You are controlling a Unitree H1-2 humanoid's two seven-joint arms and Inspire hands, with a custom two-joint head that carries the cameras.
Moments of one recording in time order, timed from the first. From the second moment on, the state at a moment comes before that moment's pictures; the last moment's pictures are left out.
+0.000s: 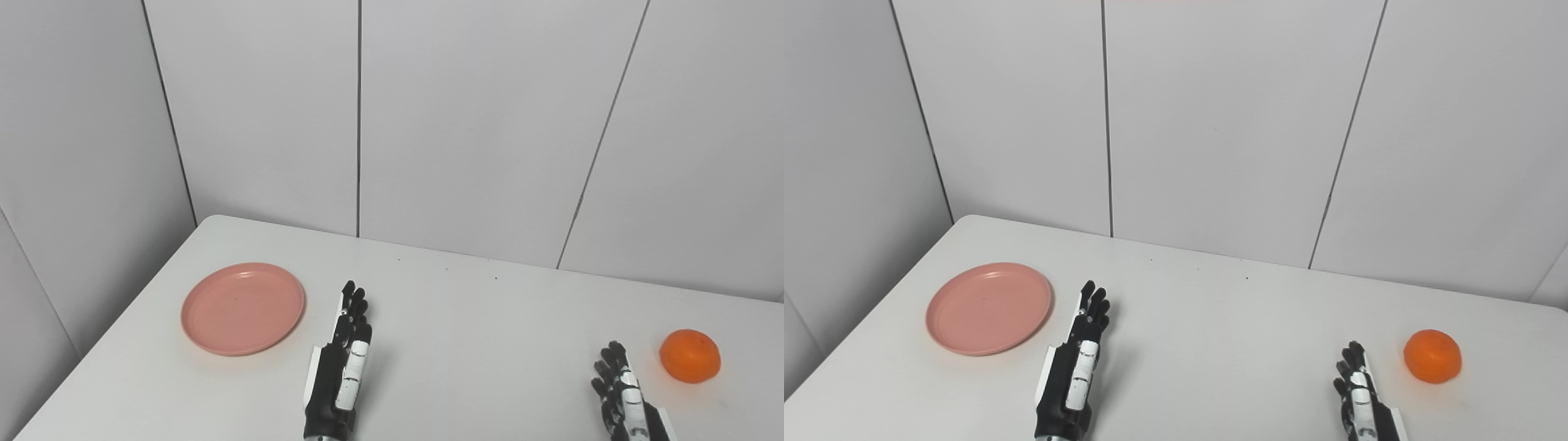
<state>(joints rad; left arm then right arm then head) -0.04 -0.15 -0.05 0.06 0.05 -0.30 0.08 -0.05 -0.07 -0.03 0.05 0.16 -0.06 0.09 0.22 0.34</state>
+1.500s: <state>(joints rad) -0.17 0.30 0.08 -0.25 -0.34 0.07 -0.20 -0.02 -0.06 -0.03 0.02 0.11 -0.11 0.07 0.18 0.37</state>
